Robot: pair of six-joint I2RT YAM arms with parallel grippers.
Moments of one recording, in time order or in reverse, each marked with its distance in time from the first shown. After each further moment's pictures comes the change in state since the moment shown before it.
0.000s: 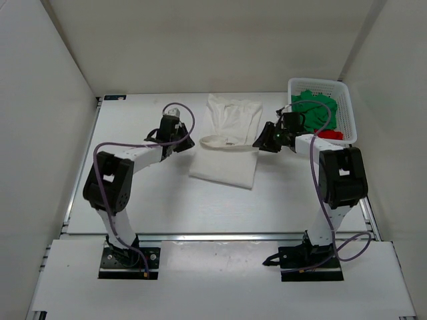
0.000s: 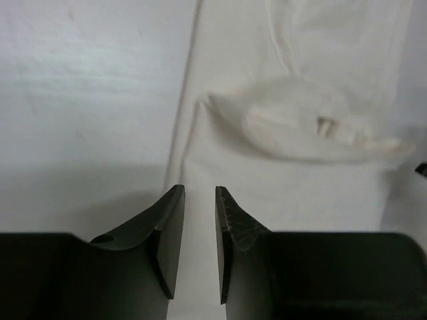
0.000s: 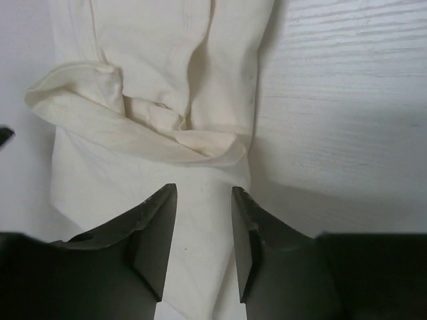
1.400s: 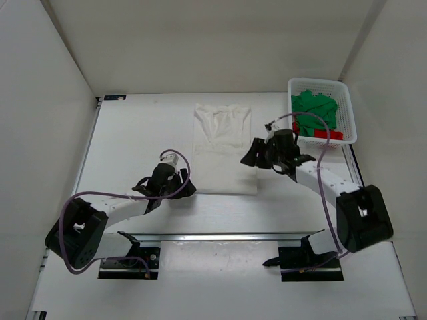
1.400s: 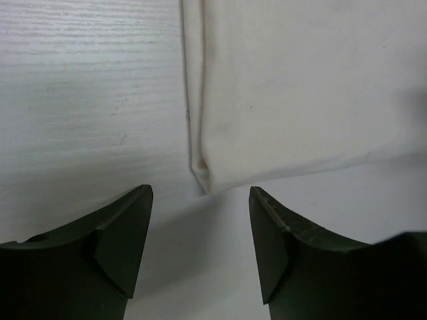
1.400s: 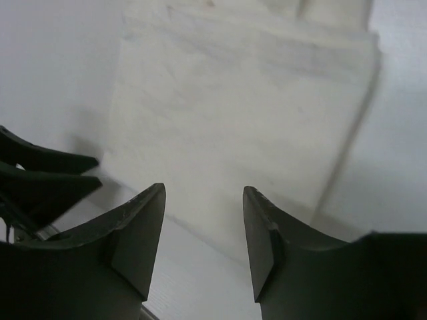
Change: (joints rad) left arm -0.194 -0.546 -0.720 0.121 -0.023 -0.048; right arm 0.217 -0.380 -0.271 0.072 0.079 0.015
